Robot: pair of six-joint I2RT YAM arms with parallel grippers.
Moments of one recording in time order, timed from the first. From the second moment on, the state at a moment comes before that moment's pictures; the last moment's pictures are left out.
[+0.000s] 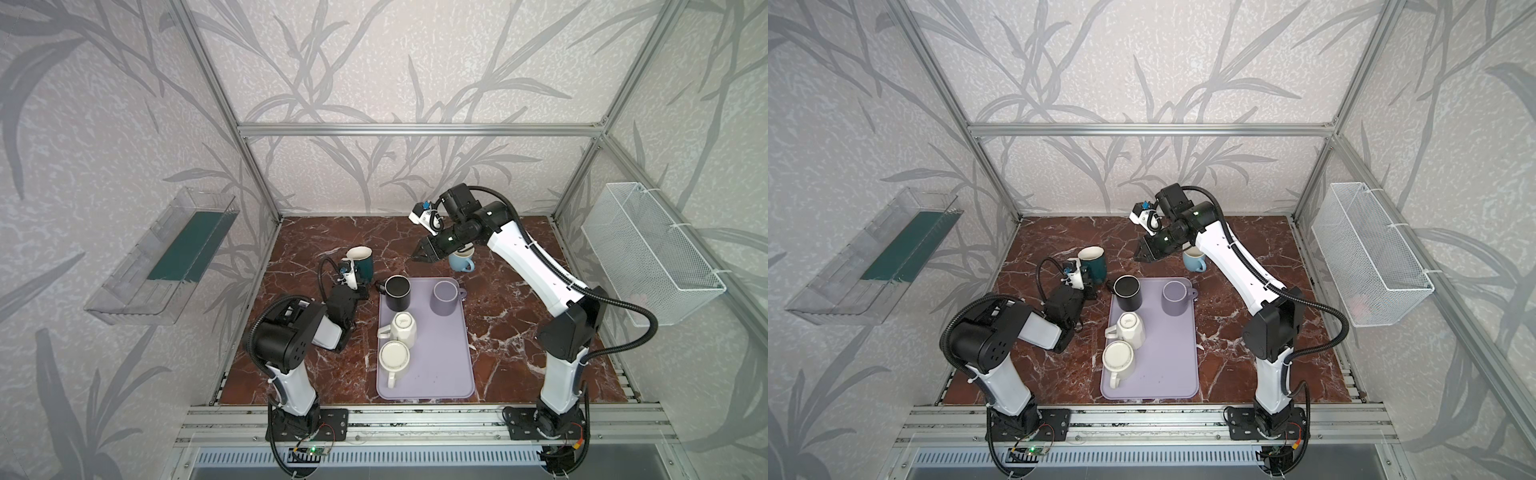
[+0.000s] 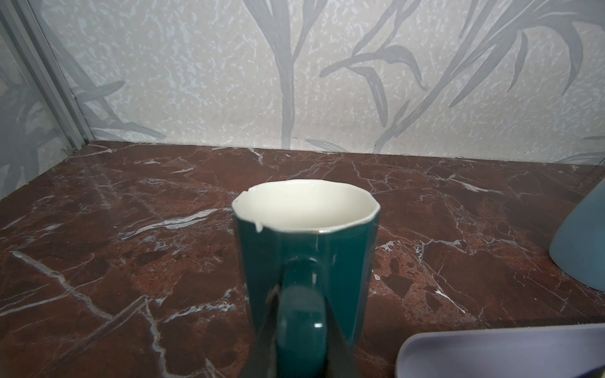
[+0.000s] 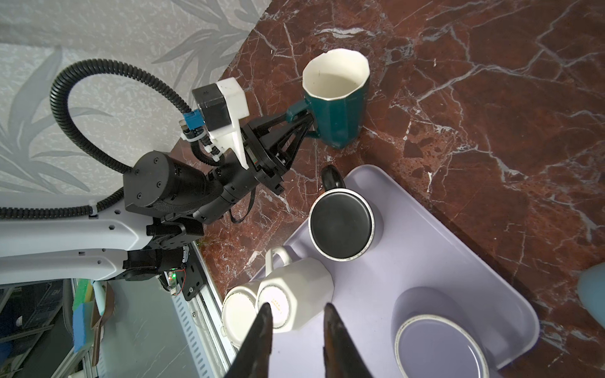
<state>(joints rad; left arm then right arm) -0.32 1.77 0.40 1.23 -0.24 -0.13 0.57 1.92 2.06 -1.11 -0.56 0.05</state>
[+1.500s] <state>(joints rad) -0.33 1.55 0.29 1.19 -0.24 -0.16 0.57 1.80 1.91 -1.02 -0.55 0.06</state>
